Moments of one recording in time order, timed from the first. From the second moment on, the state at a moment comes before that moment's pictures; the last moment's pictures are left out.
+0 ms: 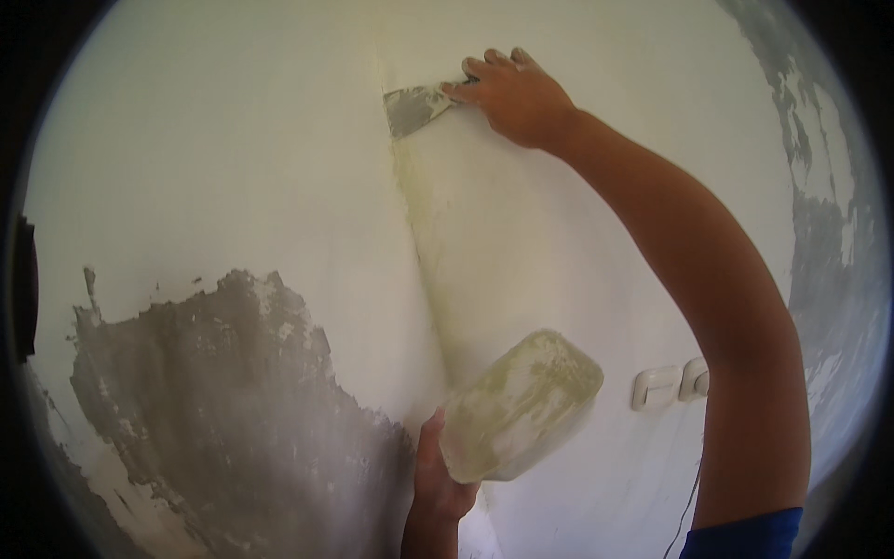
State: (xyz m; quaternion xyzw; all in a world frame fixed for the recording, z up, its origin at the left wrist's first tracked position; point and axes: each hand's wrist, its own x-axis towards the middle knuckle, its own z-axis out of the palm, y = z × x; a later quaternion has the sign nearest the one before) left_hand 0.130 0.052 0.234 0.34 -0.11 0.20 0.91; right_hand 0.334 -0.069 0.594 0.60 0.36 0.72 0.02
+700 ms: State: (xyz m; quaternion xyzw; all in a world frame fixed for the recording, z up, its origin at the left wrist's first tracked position) left_hand 0.117 0.038 0.249 0.41 -0.04 0.22 0.89; right_hand 0.281 -0.090 0.603 0.62 0.33 0.70 0.10
